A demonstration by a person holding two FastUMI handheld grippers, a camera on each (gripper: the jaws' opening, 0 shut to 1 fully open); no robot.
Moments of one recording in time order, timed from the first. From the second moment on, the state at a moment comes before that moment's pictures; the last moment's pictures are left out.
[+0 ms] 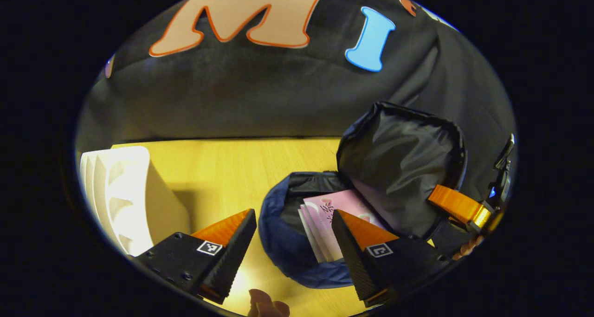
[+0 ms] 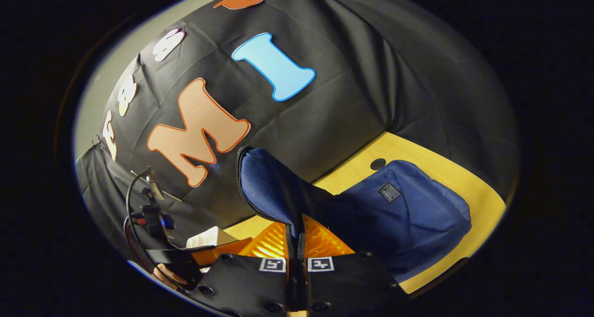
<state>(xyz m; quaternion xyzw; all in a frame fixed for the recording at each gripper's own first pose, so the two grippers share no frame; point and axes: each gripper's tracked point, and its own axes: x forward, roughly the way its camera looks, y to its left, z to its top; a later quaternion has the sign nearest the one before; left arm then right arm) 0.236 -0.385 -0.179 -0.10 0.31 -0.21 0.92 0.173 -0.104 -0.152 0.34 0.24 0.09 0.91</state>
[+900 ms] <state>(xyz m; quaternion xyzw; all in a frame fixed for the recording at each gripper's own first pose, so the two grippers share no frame) 0.241 -0.343 -0.154 -0.08 0.06 -0.08 0.99 0.159 -0.088 -0.152 0.24 0.24 0.09 0.94</state>
